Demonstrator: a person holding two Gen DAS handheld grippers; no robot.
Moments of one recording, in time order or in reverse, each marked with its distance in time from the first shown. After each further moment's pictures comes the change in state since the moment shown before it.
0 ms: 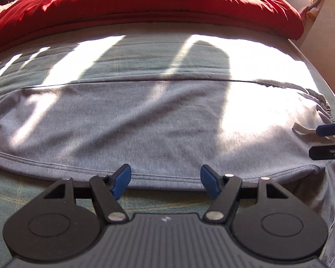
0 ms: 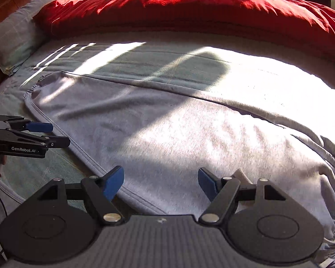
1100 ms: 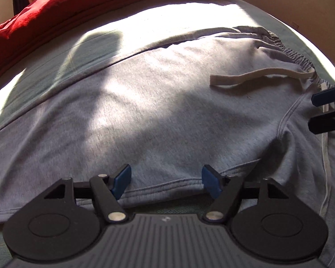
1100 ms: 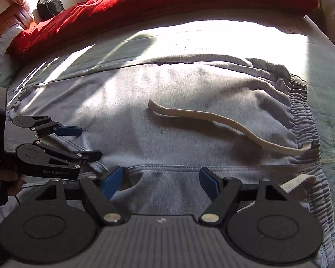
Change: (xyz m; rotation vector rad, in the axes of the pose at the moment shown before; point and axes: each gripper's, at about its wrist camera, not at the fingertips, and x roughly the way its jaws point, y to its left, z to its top) left arm 0.027 -0.140 -0.020 0.321 0.029 -0.028; right arm -0.049 -0.091 -0.105 0.230 -0.063 -0.026
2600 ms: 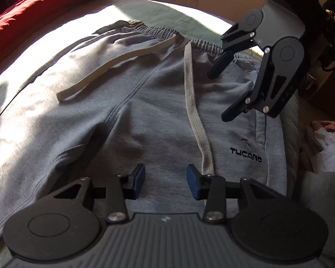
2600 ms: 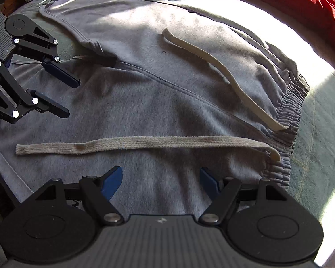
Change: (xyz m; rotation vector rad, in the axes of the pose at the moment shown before) left arm -0.019 -0.135 -0.038 0.406 0.029 -0.341; right arm -0.013 -0.040 -0.068 -0.469 0.244 0.002
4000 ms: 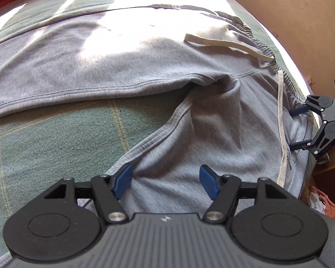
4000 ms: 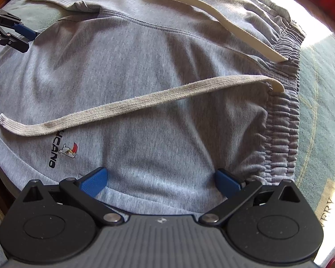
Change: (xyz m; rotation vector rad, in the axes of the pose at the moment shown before) left arm -0.068 0.113 -0.095 -0.591 0.012 0.021; right arm 0.008 -0.021 -0.052 0.062 0.095 -0.023
